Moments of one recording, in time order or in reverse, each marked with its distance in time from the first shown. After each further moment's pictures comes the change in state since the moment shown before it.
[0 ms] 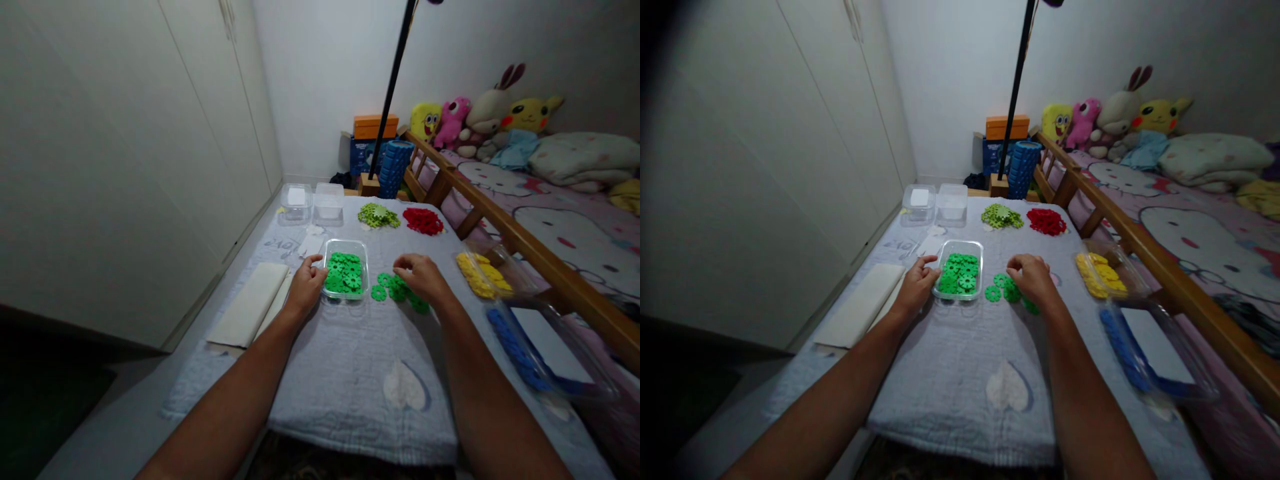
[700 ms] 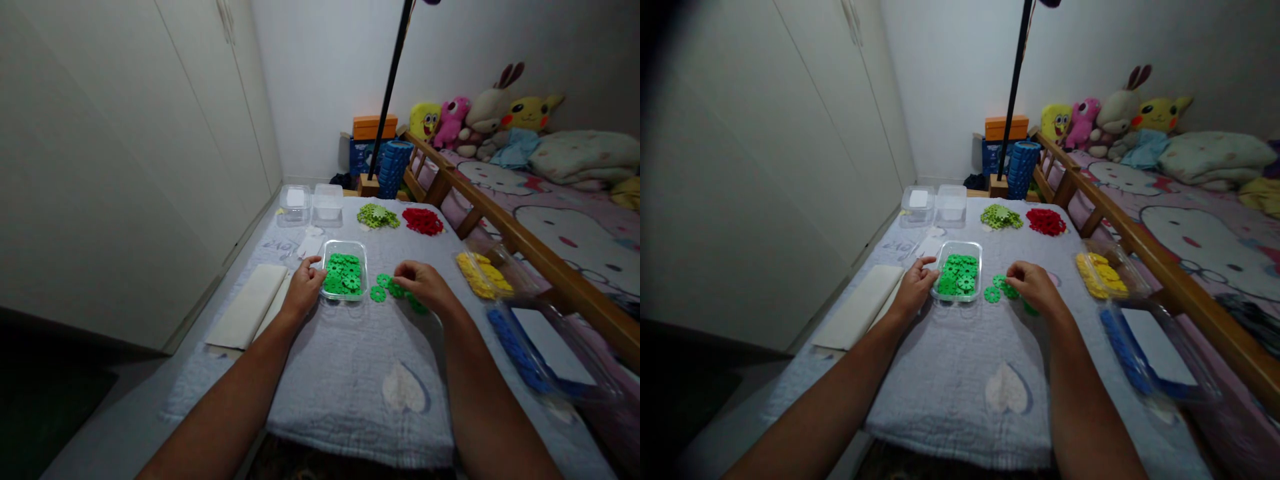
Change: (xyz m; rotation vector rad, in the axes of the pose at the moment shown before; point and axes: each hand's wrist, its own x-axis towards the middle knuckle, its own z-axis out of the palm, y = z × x) left_hand 0.002 -0.005 -0.002 0.015 -0.007 -0.007; right_hand -0.017 -0.007 -0.009 0.416 -0.144 0.079
